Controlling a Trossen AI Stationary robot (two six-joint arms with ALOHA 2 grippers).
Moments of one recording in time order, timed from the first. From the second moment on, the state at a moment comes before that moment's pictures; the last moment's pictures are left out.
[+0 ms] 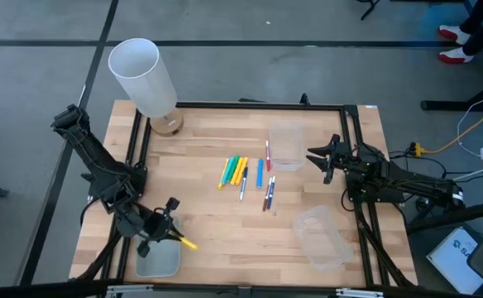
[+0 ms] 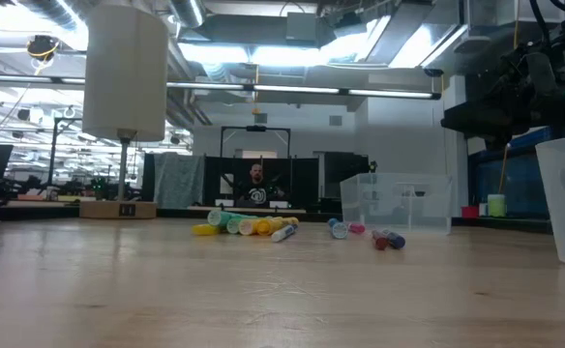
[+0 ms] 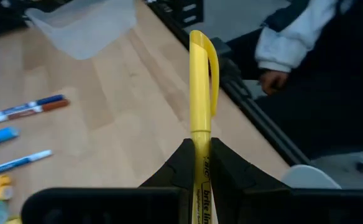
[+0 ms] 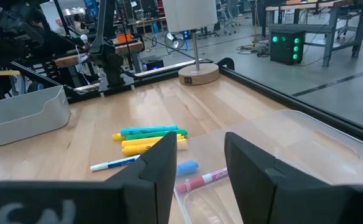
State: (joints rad) left arm -0.89 1.06 0.71 -0.26 -0.38 -0.19; right arm -0.29 0.10 0.01 0.02 0.00 0.15
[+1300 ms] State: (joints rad) left arm -1.03 1.04 0.71 -0.54 -0.35 -0.81; right arm -0.29 0.10 0.01 0.02 0.00 0.15
